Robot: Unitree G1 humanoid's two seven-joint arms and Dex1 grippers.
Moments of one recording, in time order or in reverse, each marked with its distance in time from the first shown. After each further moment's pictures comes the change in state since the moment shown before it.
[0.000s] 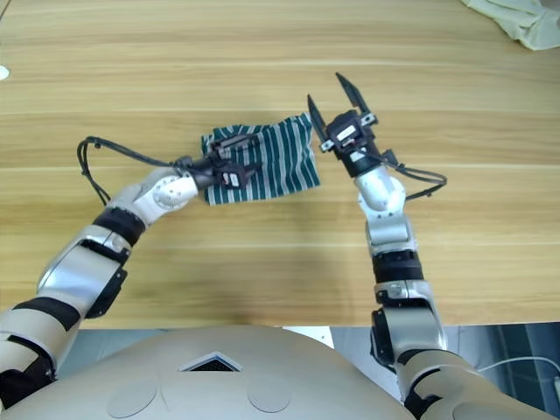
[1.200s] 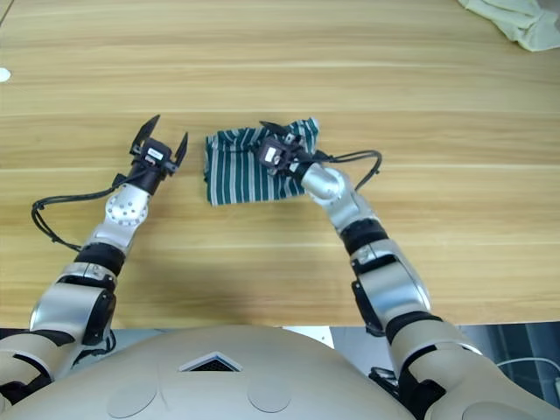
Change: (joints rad) left arm 0.282 0.030 0.352 -0.066 -0.467 0.036 0.018; right arm -0.322 0.089 0.277 0.508 -0.152 0.001 0.036
